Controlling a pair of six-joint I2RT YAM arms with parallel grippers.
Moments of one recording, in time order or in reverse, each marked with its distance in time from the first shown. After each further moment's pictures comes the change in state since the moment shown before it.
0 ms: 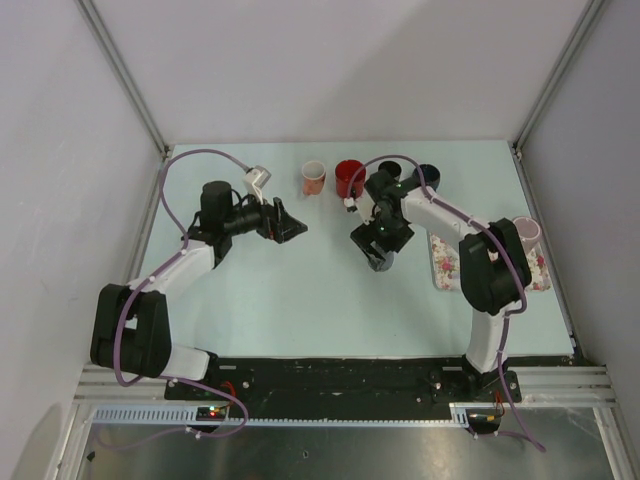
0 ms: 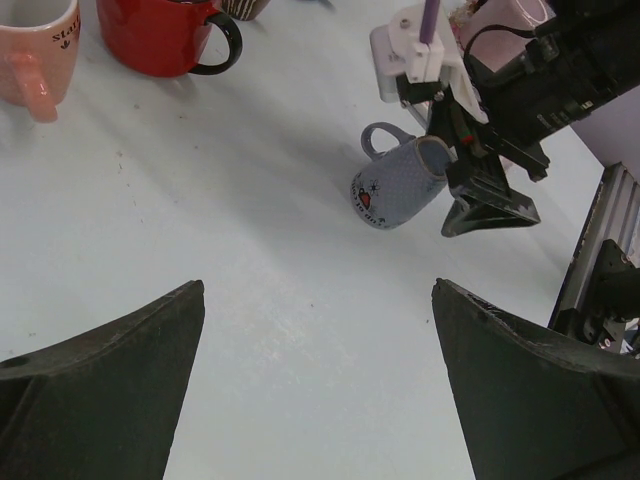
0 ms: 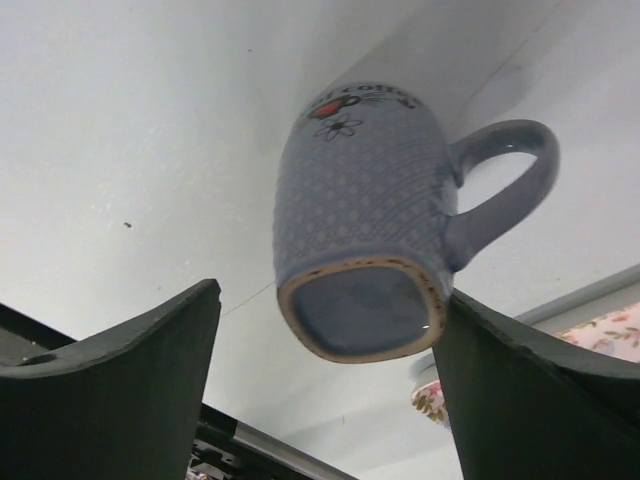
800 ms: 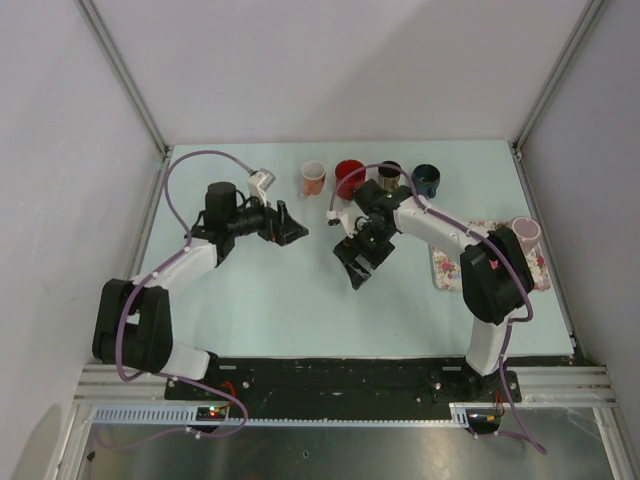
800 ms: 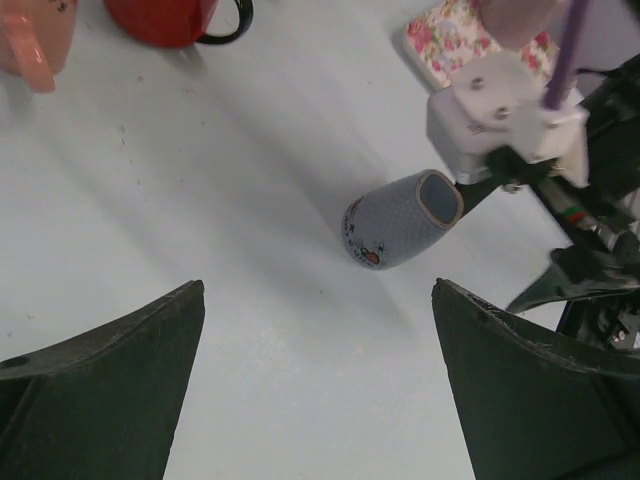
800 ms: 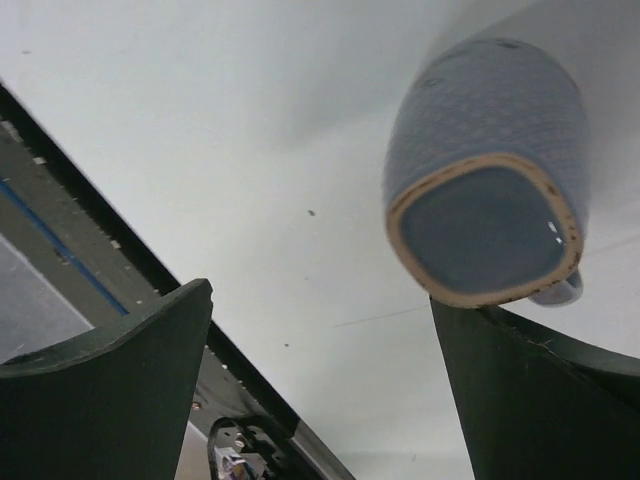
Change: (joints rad) left arm -0.008 0.018 0.003 -0.033 -0.019 0.024; right arm 0.082 -0.066 -0.069 0.006 -0.267 -0.026
